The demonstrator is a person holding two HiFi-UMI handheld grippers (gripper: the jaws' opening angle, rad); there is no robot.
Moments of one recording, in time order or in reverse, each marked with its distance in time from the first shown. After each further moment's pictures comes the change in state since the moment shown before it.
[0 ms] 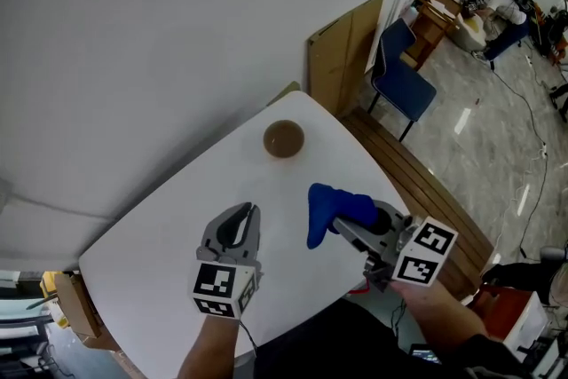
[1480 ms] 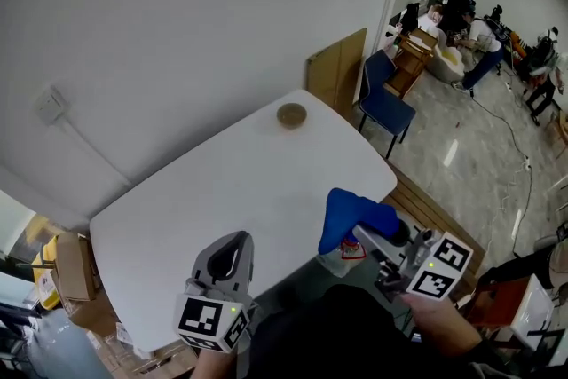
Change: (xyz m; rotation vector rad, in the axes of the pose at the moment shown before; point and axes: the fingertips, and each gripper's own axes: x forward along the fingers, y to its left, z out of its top) left arm -0.315 -0.101 -0.033 -0.020 -0.230 -0.007; right arm -0.142 0.264 -0.051 -0.199 -0.158 -0.041
